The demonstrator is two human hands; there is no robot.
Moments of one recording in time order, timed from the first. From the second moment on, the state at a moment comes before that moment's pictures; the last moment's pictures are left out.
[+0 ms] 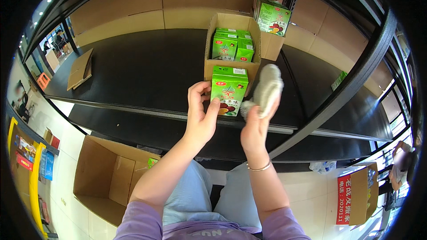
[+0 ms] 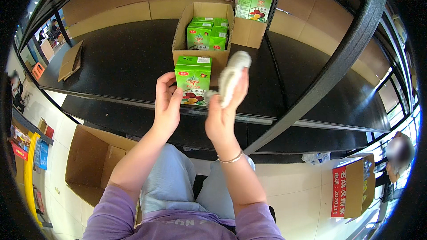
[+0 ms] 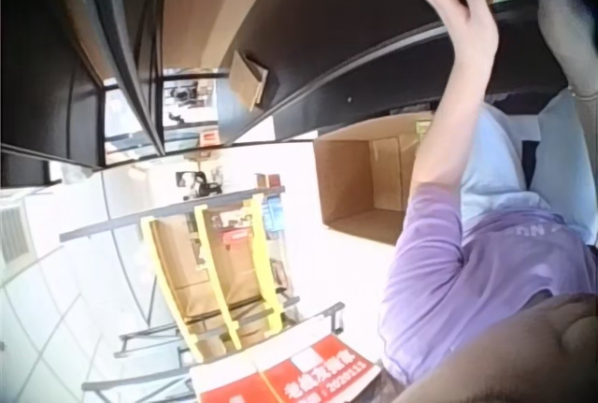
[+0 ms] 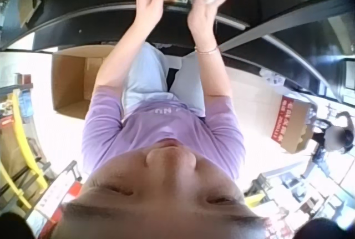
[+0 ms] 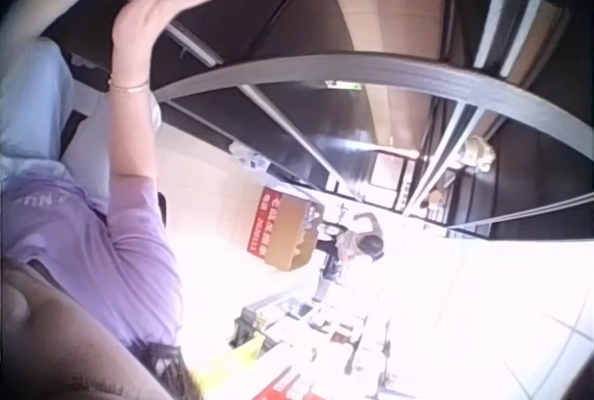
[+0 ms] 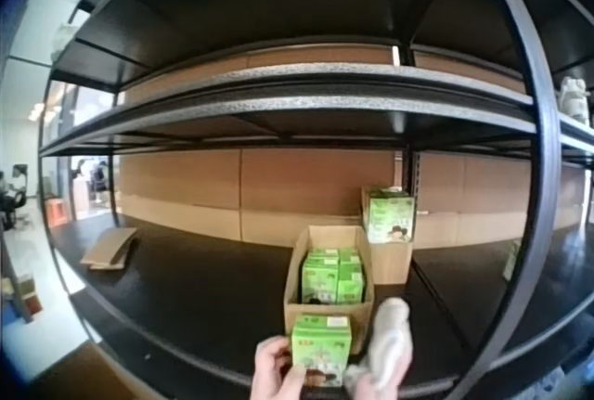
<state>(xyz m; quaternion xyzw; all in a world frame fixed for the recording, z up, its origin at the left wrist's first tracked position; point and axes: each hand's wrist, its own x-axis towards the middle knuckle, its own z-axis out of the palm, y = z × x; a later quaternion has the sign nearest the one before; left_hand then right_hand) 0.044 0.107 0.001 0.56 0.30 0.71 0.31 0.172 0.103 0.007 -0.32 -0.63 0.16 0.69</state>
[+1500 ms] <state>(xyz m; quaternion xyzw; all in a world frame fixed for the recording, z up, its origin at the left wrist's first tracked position) 0.019 0.006 -0.045 0.70 0.26 0.59 0.32 0.164 -0.009 -0.038 -0.28 -0.70 0.26 0.60</state>
